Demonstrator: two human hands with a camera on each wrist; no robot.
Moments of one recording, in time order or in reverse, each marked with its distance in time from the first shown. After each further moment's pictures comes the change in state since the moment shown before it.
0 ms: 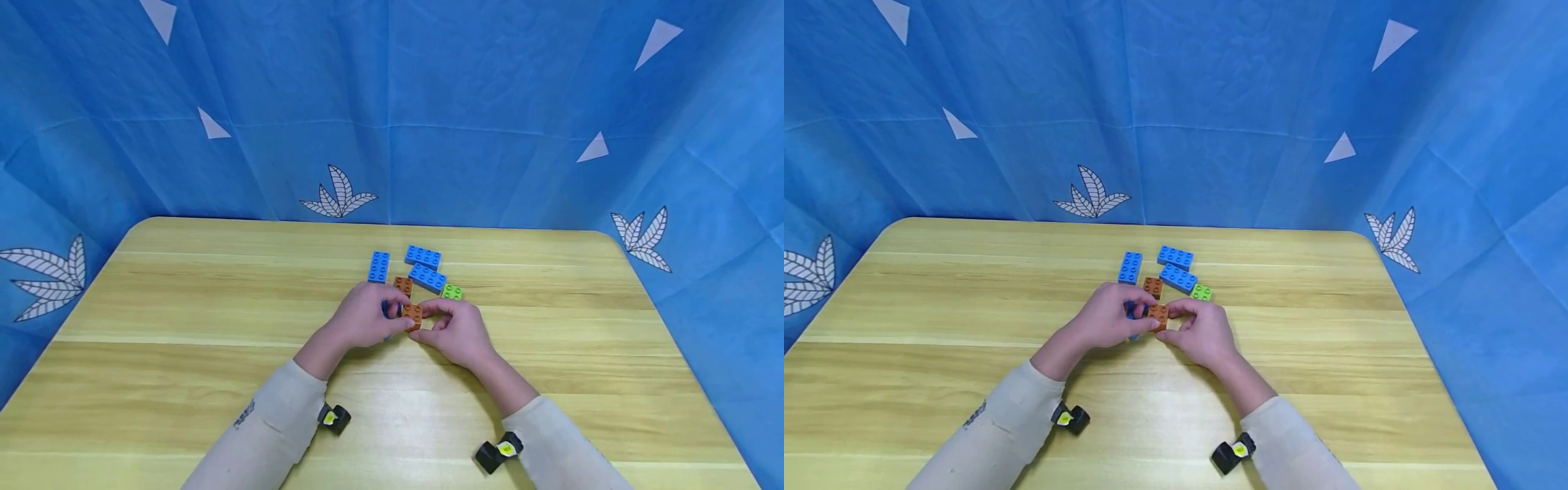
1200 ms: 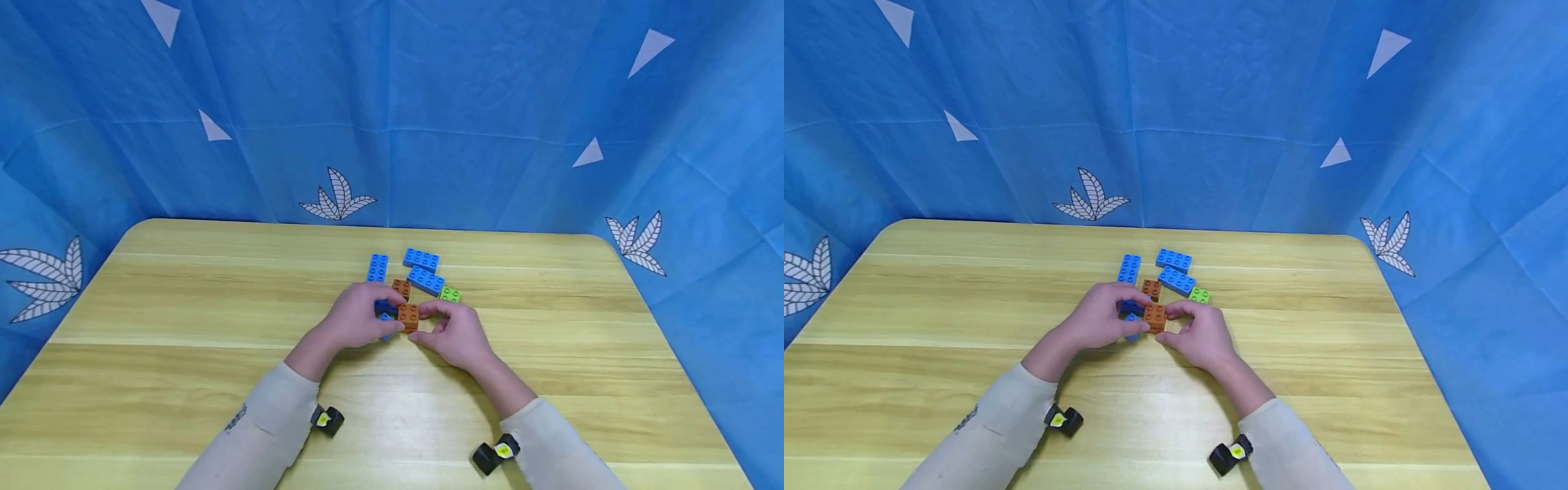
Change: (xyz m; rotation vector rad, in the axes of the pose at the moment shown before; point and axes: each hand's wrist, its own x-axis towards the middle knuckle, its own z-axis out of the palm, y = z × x) left_hand -0.005 -0.005 -0.005 -0.006 0.022 -0.024; right_hand -0.002 -0.001 0.000 -0.028 0.003 0.000
